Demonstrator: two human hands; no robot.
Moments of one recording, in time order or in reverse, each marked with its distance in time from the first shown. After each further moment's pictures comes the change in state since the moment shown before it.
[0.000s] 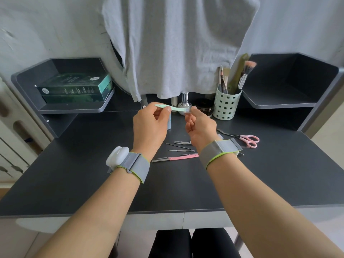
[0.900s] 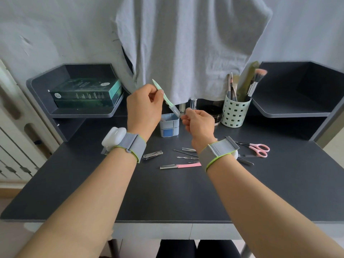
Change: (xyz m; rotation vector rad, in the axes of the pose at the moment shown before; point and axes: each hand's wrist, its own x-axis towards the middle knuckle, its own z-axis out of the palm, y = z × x) left_hand 0.061 -0.007 -0.022 0.051 0.115 0.154; right_hand 0.011 0.013 0.029 -0.337 -0.053 -0.283
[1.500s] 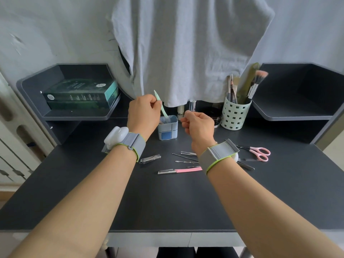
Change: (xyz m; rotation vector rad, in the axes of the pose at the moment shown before) left_hand 0.010 -0.027 0.022 0.172 -0.135 -0.070; right_hand 0.007 0.002 -0.002 -0.046 0.017 -0.013
